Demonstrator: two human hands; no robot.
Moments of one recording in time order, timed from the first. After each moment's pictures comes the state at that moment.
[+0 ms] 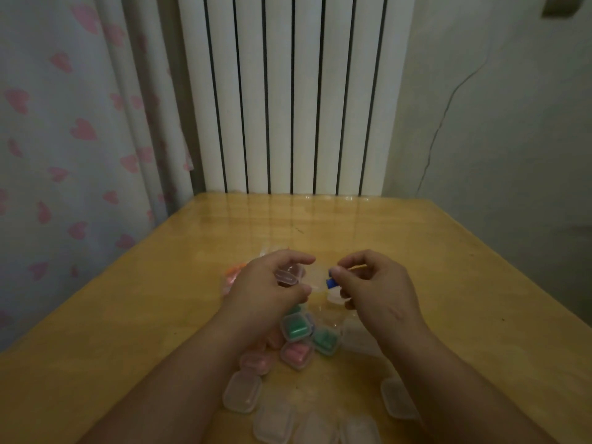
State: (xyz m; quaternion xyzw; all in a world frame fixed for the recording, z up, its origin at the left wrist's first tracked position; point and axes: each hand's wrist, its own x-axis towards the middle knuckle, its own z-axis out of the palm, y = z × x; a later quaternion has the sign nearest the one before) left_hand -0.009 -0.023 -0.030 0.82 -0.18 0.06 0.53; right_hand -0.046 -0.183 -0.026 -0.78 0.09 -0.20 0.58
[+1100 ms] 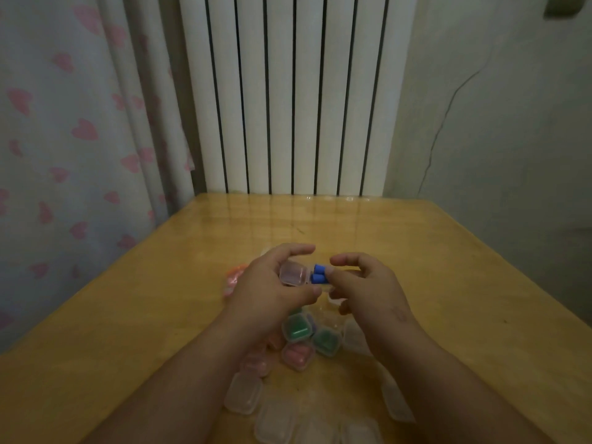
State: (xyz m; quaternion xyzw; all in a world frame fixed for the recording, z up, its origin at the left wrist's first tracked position) left_hand -0.011 -0.024 -0.032 0.77 -0.18 0.01 0.61; right_hand -0.045 -0.174 -0.025 -0.75 0.09 -0.14 0.64
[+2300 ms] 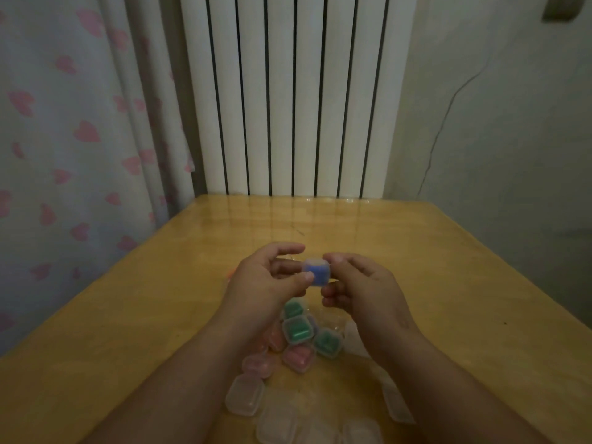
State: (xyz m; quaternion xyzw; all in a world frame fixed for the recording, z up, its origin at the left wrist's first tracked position) left_hand -0.009 -0.023 -0.028 0.72 -0.13 0.02 0.68; right_hand -0.048 -0.171 -0.024 -0.69 0.03 -0.12 0.71
